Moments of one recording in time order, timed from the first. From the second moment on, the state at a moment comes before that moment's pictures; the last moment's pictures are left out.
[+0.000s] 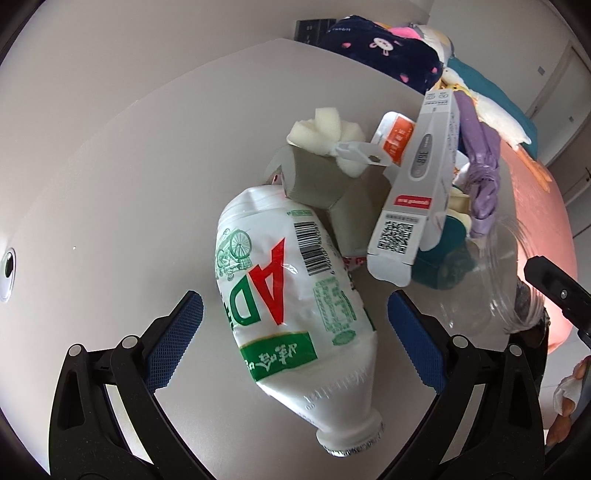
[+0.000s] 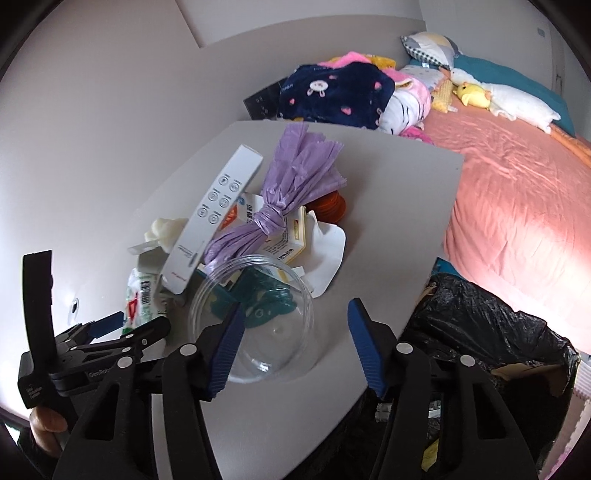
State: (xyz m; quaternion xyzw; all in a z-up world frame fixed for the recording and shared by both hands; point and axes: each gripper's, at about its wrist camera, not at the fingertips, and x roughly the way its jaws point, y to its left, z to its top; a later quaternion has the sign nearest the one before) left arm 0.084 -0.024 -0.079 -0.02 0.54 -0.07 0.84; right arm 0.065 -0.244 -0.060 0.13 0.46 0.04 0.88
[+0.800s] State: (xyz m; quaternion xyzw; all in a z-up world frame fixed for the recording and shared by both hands) left arm 0.074 -0.009 -0.068 -0.01 0.50 -0.06 0.87; right arm 0.065 -0.237 -0.068 0.13 0.48 0.07 0.86
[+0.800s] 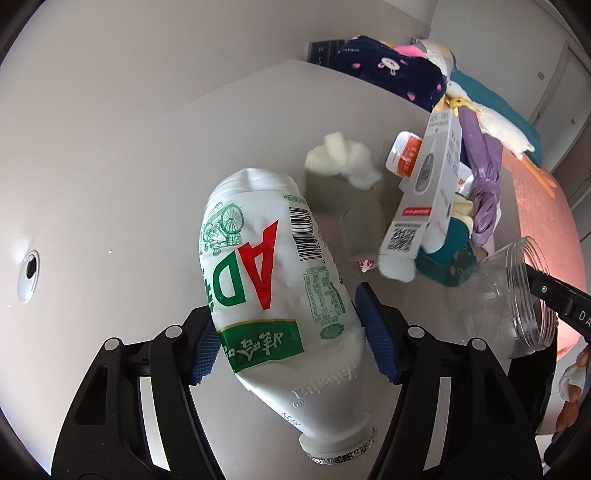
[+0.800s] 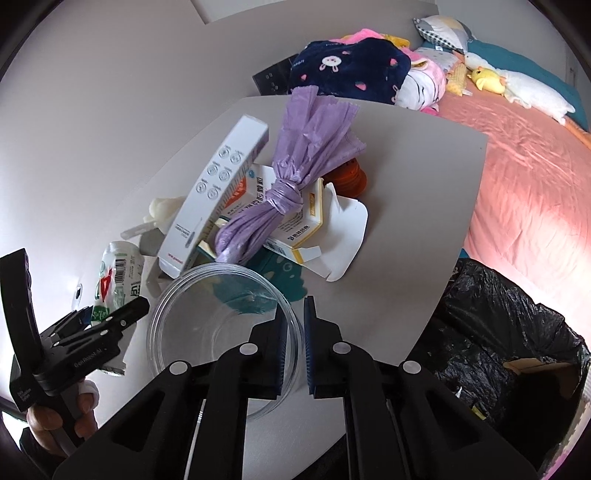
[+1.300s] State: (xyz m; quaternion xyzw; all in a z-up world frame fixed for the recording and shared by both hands) left arm 0.031 -0.014 -0.031 0.00 0.46 -0.08 0.88; right arm 0.029 -0.258 -0.040 0.14 0.45 0.06 0.88
